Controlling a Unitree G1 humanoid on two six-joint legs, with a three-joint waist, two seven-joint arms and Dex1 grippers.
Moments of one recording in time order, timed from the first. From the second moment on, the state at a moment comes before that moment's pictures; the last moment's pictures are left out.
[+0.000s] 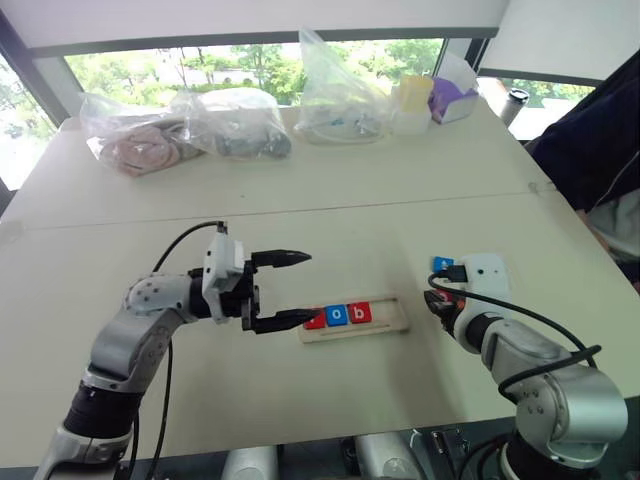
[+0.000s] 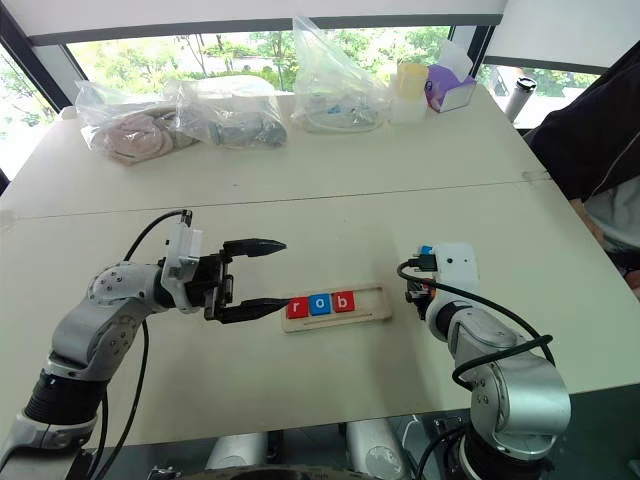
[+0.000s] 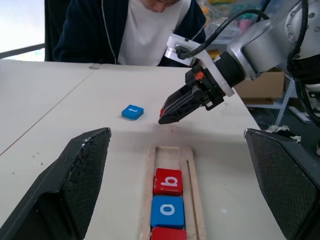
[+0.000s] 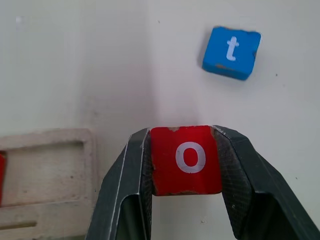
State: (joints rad) left arm -0.24 0.57 -0.05 -0.29 -0.59 0.28 -1.14; right arm -0.14 -0.17 -0.24 -0.86 0.16 1.59 0.14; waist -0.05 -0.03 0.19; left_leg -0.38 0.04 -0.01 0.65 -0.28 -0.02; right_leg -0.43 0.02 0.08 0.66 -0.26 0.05
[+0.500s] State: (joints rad) left arm -0.25 0.56 -0.05 -0.28 -0.58 0.27 -1.13; right arm -0.04 -0.75 -0.22 -0.76 0.33 1.07 0.68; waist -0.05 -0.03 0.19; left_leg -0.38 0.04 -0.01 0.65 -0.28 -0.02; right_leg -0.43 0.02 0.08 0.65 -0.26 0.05
